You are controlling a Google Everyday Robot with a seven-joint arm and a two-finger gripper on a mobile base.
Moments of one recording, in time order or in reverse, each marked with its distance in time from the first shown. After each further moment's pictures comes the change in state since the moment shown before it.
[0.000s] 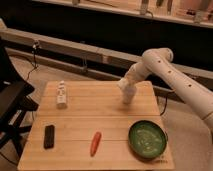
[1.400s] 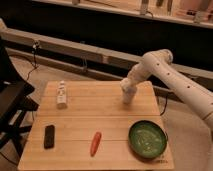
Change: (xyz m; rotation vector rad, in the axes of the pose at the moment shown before) arm 0.026 0.007 0.010 -0.005 0.092 0.063
